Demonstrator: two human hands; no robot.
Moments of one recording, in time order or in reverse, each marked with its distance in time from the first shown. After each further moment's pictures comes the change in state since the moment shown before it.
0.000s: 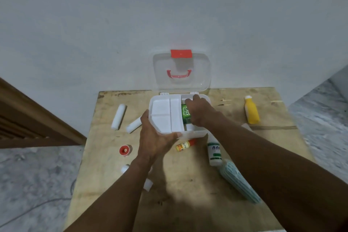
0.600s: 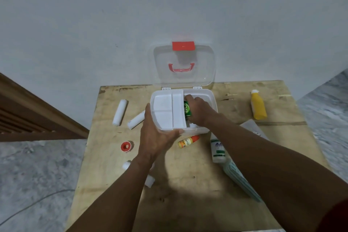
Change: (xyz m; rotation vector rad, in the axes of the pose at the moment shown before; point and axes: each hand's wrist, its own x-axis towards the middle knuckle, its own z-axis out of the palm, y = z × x) left_hand 0.000 0.005 0.002 -0.009 -0.027 0.071; right_hand 0.007 0.004 0.026 0.321 -0.024 0.030
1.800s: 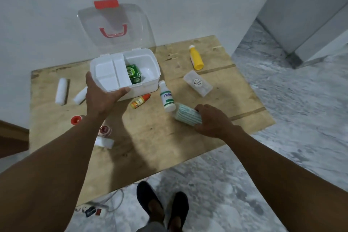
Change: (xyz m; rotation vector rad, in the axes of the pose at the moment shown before) left_hand -0.004 -0.009 -0.003 0.164 -0.013 -0.068; right_hand -0.238 0.094 0.049 0.001 0.040 0.298
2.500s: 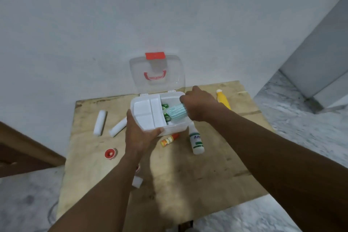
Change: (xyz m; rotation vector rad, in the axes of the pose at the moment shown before) left_hand -0.001 0.008 -0.004 -0.142 0.008 0.032; right_hand 0.127 -0.146 -0.114 -0.512 0.105 -0.305
